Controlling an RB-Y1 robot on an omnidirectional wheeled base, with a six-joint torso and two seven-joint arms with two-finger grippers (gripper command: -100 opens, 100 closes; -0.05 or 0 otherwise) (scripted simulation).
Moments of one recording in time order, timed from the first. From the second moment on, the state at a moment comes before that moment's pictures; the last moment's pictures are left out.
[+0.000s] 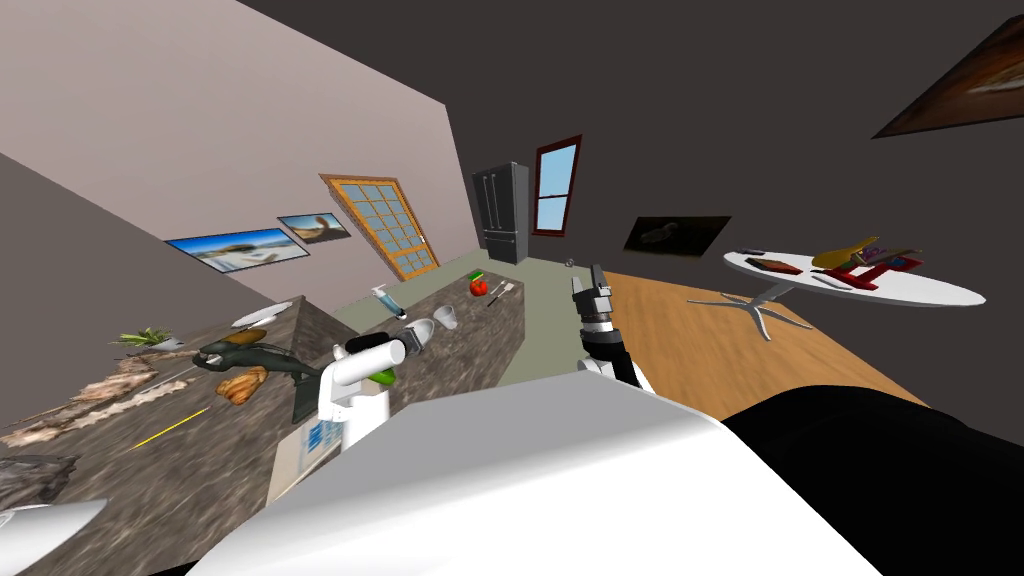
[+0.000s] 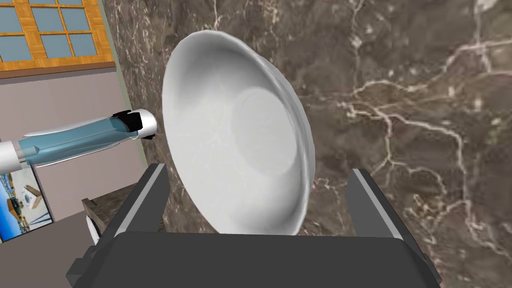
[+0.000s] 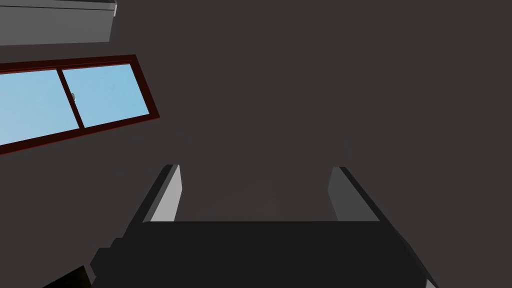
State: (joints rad) left arm 0.02 0.16 0.40 -2.08 0.12 1.30 0.18; right arm 0.54 -0.03 0.07 -2.30 0.01 -0.47 -0.03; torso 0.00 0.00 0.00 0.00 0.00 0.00
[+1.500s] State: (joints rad) left arm -0.09 0.21 0.41 -1.91 0.09 1.51 0.25; right arm 0.54 -0.03 0.07 -2.30 0.01 -0.47 -0.03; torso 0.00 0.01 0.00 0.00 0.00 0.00
